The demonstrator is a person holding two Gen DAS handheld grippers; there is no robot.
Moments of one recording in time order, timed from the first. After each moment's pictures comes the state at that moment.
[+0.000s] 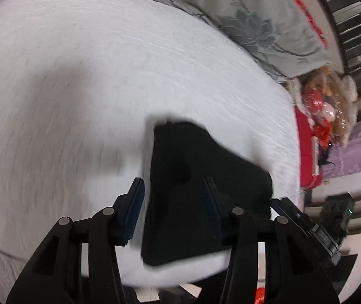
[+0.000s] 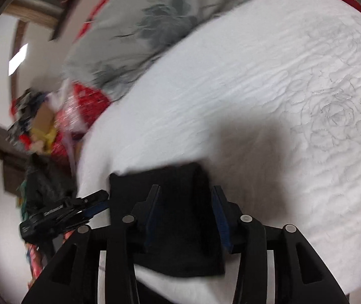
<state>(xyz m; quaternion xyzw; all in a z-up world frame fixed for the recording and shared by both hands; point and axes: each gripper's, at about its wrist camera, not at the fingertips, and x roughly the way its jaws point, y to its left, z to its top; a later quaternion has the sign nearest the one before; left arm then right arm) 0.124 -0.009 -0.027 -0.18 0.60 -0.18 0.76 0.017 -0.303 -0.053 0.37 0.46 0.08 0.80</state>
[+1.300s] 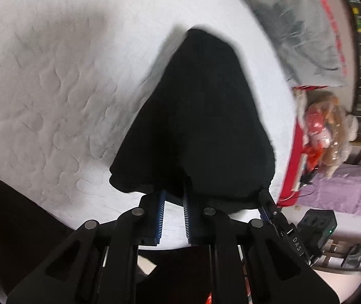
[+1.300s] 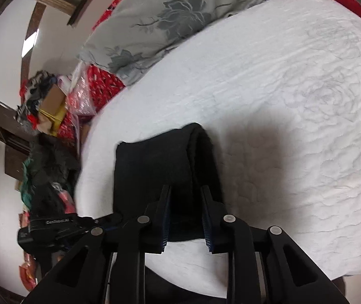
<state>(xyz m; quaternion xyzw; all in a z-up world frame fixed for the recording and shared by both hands) 0.075 -0.025 -0.082 -0.30 0.68 -0.11 0.66 -0.014 -0.295 -0.062 0.34 0.48 0.08 0.81</state>
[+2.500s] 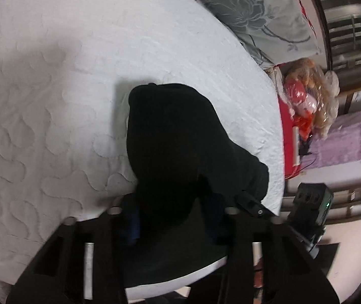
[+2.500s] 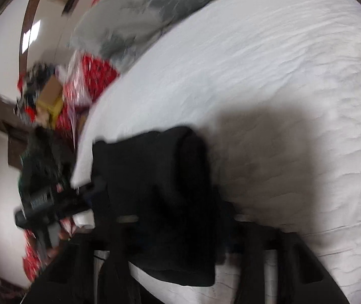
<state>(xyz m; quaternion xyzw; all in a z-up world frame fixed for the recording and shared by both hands) 0.135 -0.021 -0.080 -0.23 0.62 -0.25 0.71 0.034 -0.278 -0.101 0.33 0.48 0.11 0.80</state>
